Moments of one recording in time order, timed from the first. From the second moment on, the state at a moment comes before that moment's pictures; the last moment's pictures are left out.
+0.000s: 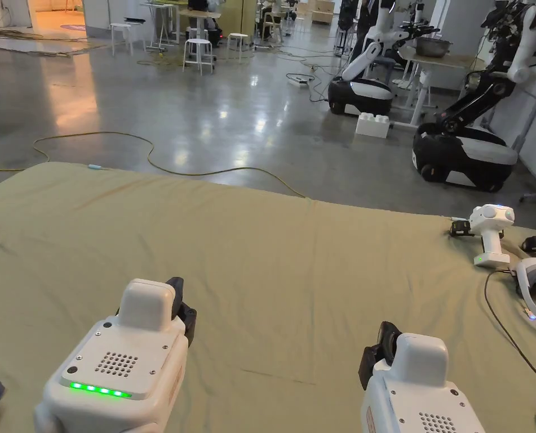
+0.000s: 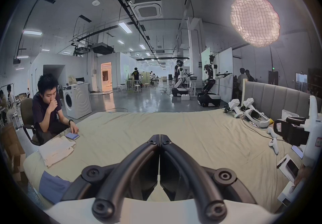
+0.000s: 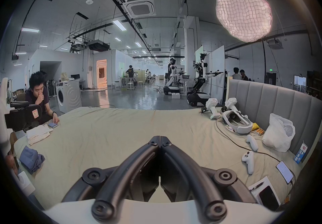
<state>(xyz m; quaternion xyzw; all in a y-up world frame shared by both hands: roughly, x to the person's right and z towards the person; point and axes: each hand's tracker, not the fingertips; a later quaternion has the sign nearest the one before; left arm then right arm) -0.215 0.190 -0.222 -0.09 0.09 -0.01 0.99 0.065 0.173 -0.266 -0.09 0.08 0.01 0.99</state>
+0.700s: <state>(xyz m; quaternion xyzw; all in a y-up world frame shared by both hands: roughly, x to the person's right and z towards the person) -0.226 0.191 -0.224 -0.09 0.10 0.01 0.99 0.067 0.175 -0.275 -0.08 0.06 0.01 0.99</state>
